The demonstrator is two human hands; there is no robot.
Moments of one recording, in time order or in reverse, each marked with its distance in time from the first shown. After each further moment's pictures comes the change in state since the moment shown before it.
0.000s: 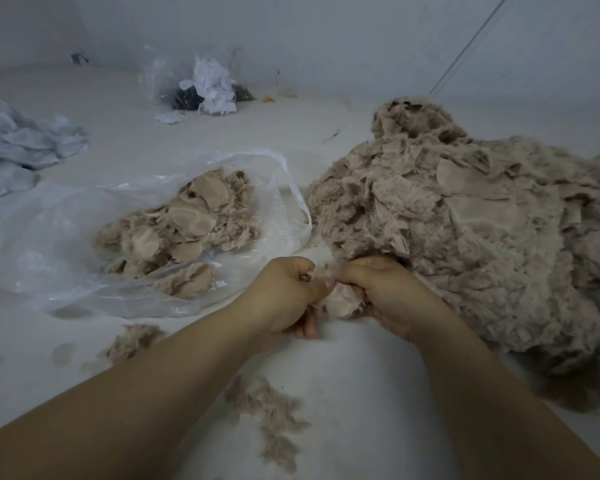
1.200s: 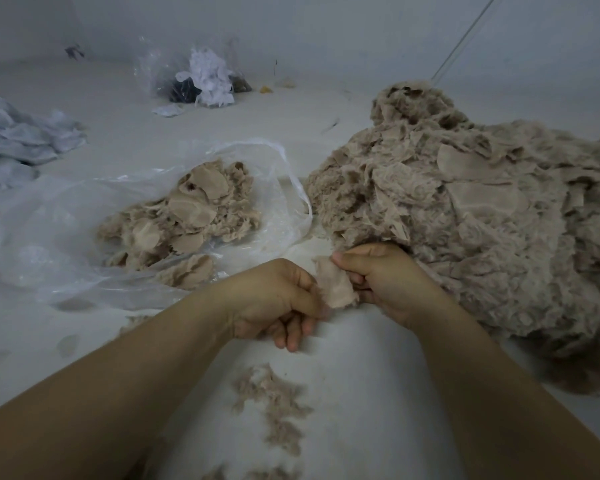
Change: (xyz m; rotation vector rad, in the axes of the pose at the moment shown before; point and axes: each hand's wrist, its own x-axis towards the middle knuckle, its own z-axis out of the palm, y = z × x) left_hand -0.011 0.007 -0.023 0.083 -0.404 -0.188; right_hand 0.002 0.003 0.003 0.058 0.059 -0.019
